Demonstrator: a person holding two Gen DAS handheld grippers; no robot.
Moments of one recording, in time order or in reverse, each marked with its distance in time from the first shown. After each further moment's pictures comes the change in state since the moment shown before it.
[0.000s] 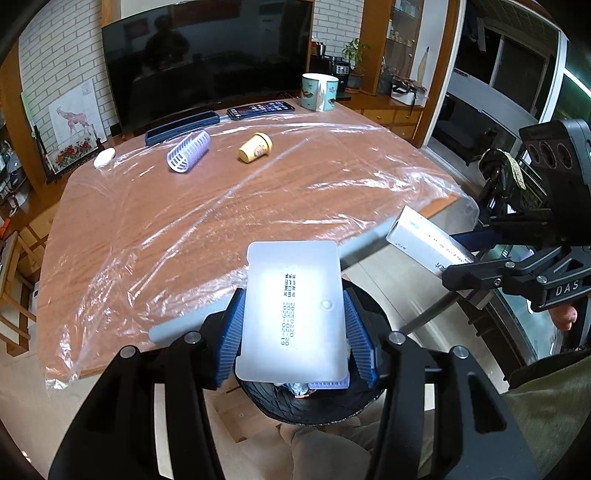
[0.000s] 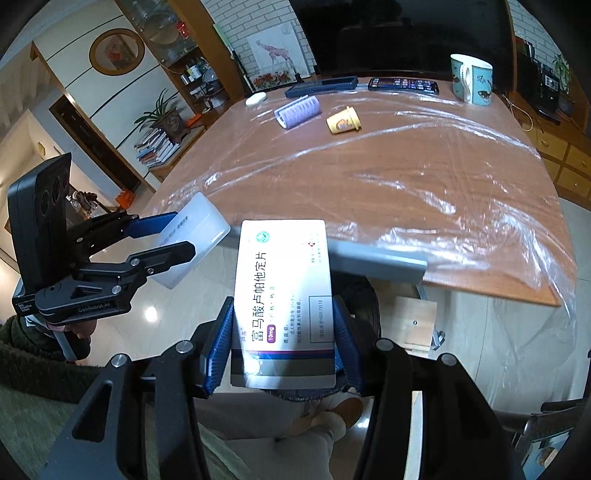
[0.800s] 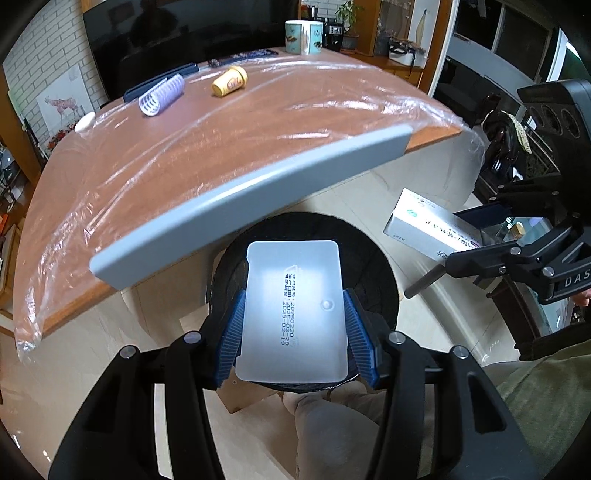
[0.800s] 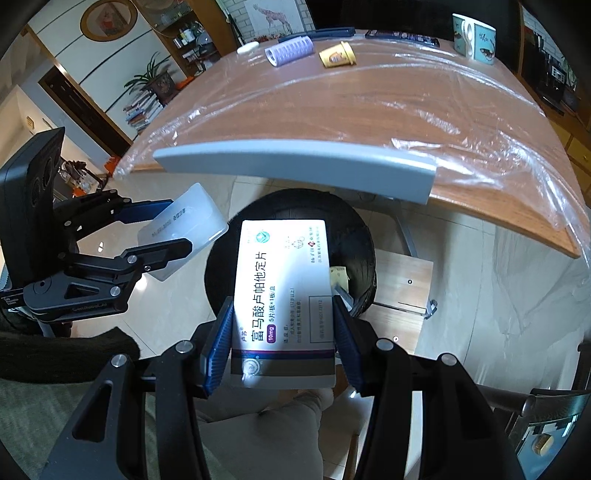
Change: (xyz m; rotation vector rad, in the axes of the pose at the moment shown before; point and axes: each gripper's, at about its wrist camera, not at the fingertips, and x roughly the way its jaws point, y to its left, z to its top) left arm 0.044 -0.027 -0.047 0.034 0.144 0.028; right arm 0.041 -0.013 -0.044 -0.019 0.141 -0.050
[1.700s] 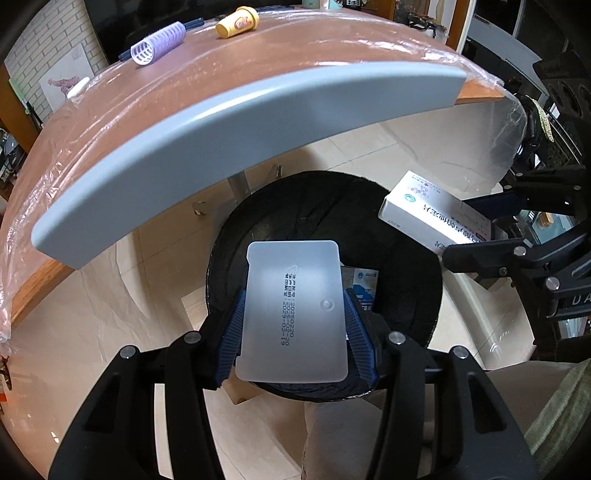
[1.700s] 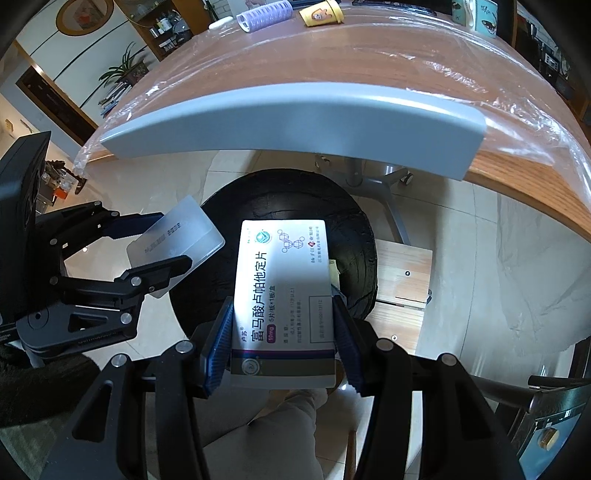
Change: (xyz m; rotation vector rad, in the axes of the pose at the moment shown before) left arm 0.060 0.006 -0.014 -0.022 0.106 0.057; right arm 0.060 -0.007 0.008 0.045 0.045 -0.070
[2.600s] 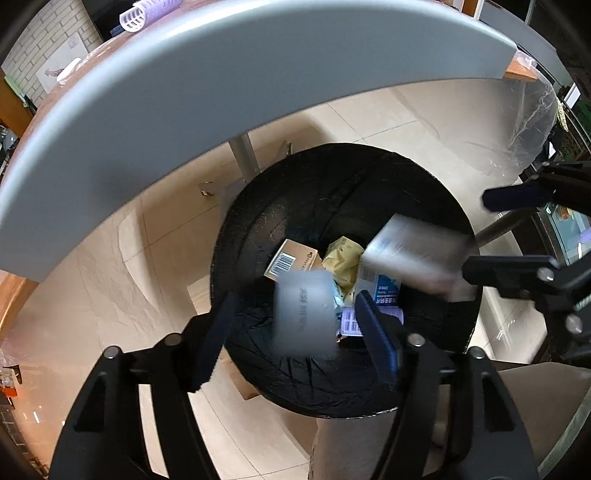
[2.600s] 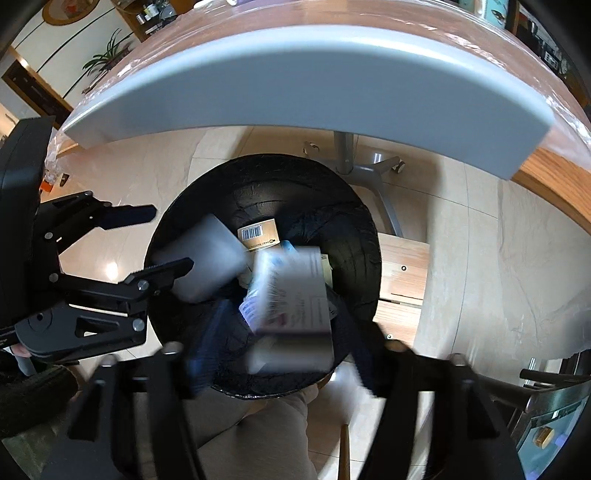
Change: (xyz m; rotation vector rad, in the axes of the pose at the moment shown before) left arm 0.041 0.010 0.012 0.001 0.088 0.034; right arm 0.024 0.001 0.011 0.013 0.041 -0.054
